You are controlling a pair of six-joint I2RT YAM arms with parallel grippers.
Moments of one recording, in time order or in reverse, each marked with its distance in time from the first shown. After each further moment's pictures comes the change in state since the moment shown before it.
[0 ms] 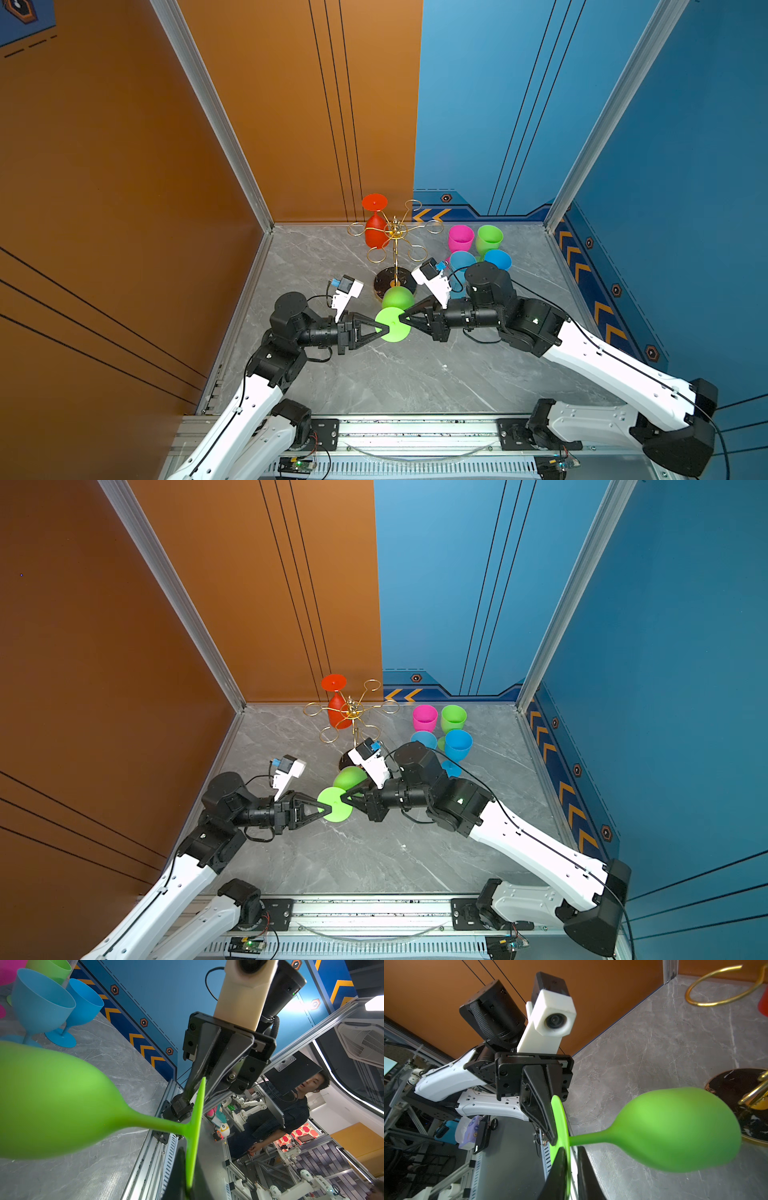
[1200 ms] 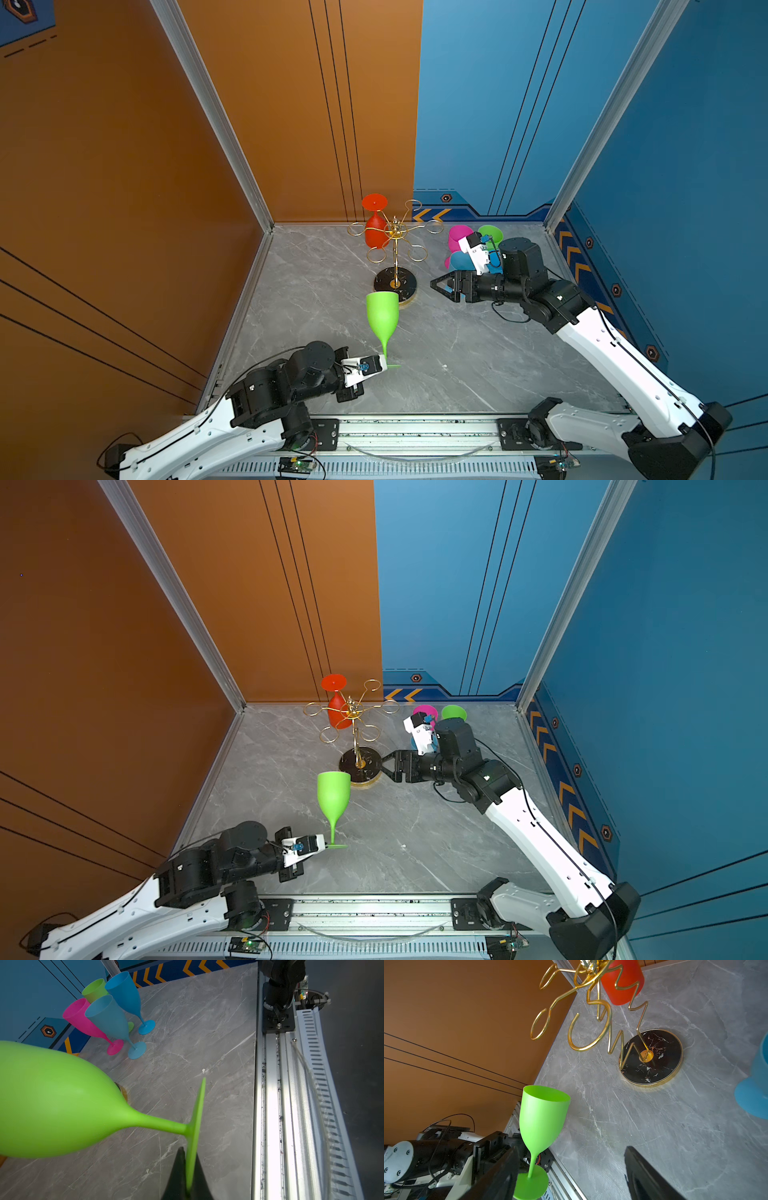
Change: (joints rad) left arm -0.723 -0.212 0.011 -0.698 -1.159 1.151; right arm -0.361 -0.017 0.036 -0.188 -0.031 0.174
